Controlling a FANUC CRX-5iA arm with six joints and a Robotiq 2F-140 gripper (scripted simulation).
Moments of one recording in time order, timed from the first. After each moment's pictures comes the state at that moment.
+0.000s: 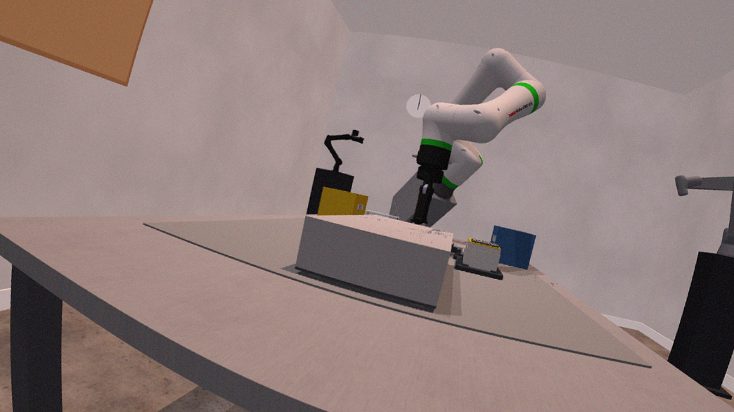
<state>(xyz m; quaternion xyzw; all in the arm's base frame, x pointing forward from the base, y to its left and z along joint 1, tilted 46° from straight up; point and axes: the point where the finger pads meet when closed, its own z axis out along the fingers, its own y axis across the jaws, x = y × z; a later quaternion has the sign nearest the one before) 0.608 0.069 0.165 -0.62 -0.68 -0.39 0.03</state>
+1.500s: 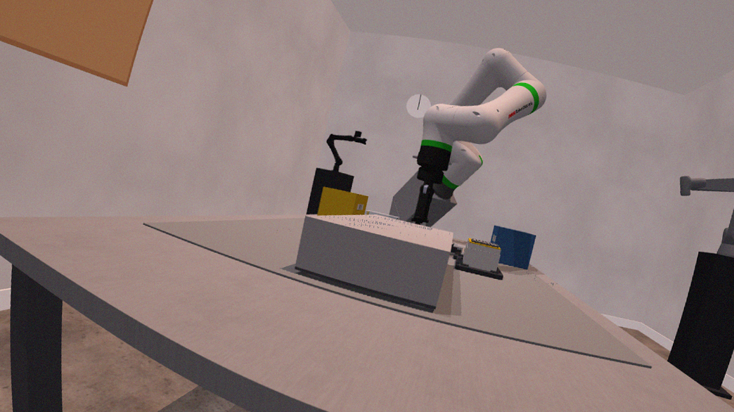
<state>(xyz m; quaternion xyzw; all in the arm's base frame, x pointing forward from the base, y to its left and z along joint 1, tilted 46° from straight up) 0.597 0.071 0.158 -0.62 -0.68 -0.39 0.03</state>
